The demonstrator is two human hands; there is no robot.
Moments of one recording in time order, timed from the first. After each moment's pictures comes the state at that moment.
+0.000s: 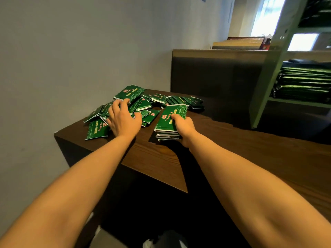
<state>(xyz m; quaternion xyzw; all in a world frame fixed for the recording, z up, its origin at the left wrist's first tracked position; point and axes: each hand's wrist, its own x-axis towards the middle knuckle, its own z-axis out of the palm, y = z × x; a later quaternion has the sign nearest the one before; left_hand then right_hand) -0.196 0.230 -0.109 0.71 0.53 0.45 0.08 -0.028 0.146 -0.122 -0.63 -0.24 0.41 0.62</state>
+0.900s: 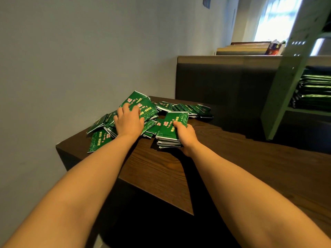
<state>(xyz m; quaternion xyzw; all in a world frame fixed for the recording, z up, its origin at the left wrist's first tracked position) -0.185 0.290 -0.099 0.79 0.52 0.32 -0.04 -0.033 0.181 -0.128 -0.60 -0.25 0.41 0.64</state>
